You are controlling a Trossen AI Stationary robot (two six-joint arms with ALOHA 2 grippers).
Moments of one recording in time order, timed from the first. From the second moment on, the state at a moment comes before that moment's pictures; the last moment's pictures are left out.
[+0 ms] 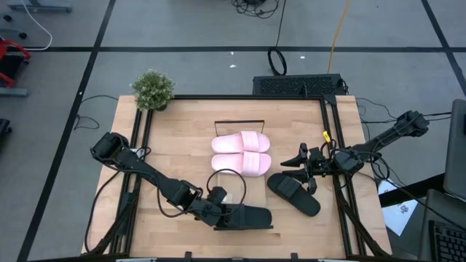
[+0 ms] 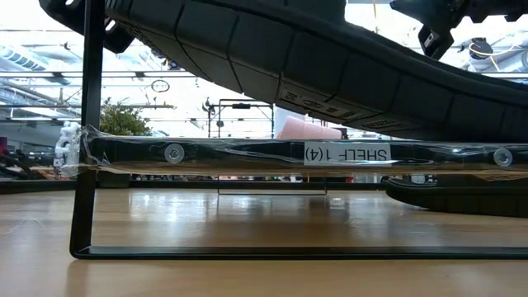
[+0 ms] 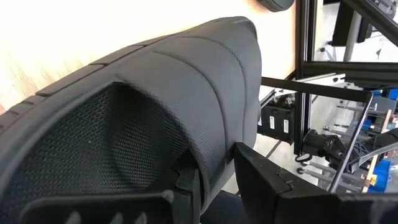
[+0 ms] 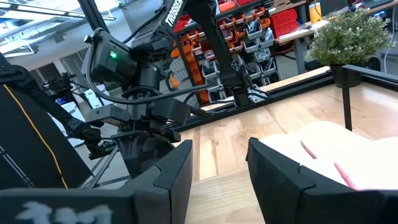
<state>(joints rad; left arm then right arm) -0.53 1.79 1.29 -0.23 -0.15 -1.73 0.48 0.73 0.34 0.36 0.45 0.38</state>
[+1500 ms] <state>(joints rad) -0.51 1.79 1.17 -0.16 -0.10 -1.79 0.48 0.73 0.34 0.36 0.45 0.38</state>
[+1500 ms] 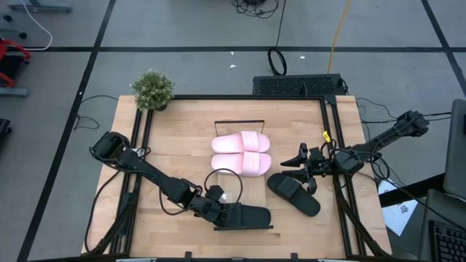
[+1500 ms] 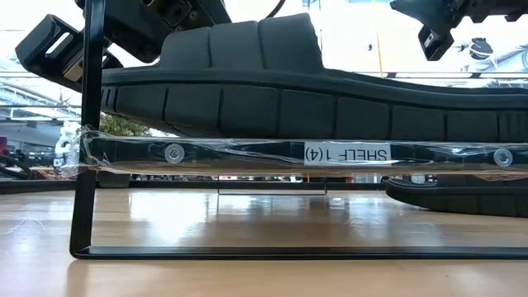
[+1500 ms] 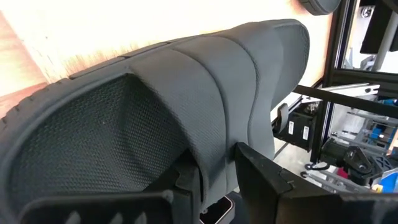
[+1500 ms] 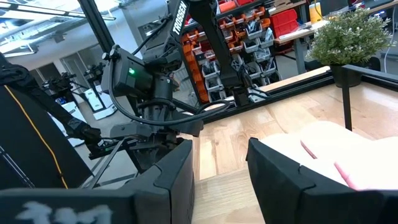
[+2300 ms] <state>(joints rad) -0.51 1.79 1.17 -0.19 -0.10 -1.82 0.48 0.73 0.34 0.36 0.45 0.38</state>
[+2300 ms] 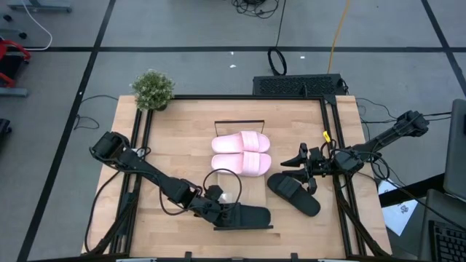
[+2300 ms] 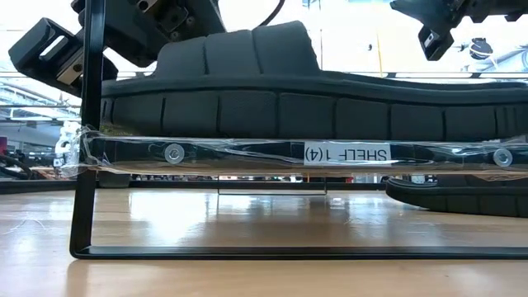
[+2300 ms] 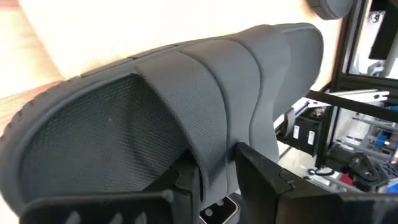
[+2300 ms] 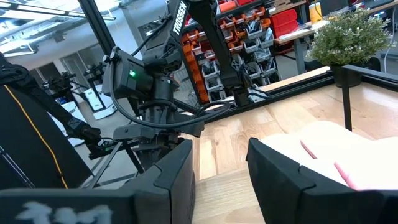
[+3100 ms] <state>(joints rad) -0.51 1.79 1.17 -0.17 -0.11 -1.80 0.48 0.73 0.34 0.36 0.44 0.38</state>
